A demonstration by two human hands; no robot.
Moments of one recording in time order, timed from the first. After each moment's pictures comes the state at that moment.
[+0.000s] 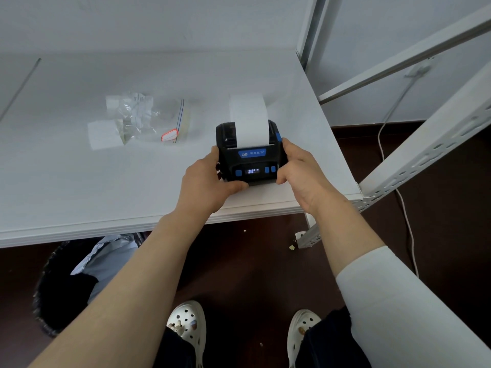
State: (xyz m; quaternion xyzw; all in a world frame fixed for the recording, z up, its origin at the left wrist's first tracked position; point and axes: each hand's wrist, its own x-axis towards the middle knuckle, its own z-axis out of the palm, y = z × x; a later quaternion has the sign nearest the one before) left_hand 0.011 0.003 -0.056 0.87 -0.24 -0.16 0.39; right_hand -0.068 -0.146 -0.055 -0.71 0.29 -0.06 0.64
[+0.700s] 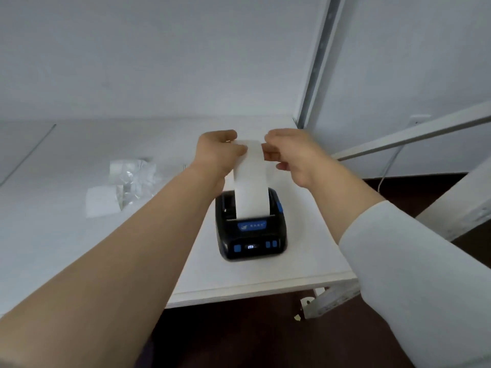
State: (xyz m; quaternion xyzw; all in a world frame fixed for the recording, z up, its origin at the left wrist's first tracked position) left_hand 0.090 -0.082 0.032 0.71 -0.09 -0.23 0.66; right_hand 0.035 -0.197 0.032 -0.72 0.31 -0.11 0.61
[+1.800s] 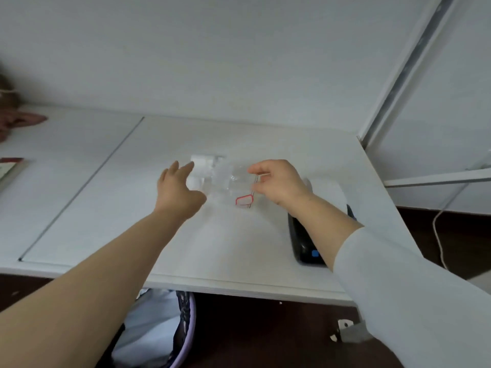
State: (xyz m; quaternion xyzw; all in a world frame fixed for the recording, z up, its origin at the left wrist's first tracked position) left_hand 0.150 0.108 -0.027 0.91 -0.05 -0.05 0.41; right_hand 0.095 -0.068 -0.005 -0.88 0.16 -0.04 0.45
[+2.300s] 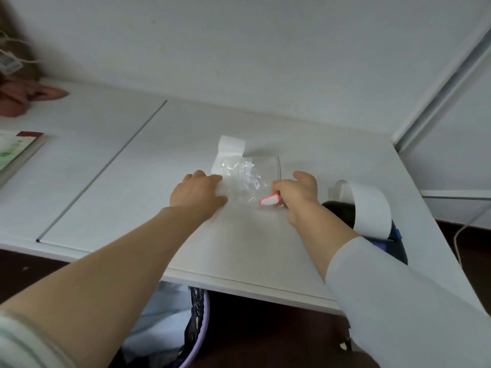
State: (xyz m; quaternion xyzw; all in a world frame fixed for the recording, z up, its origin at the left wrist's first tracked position) left_hand 0.176 0.126 -0.061 0.98 -0.15 -0.08 0.14; right_hand 0.129 -0.039 -0.052 -0.68 0.39 -0.09 0.61
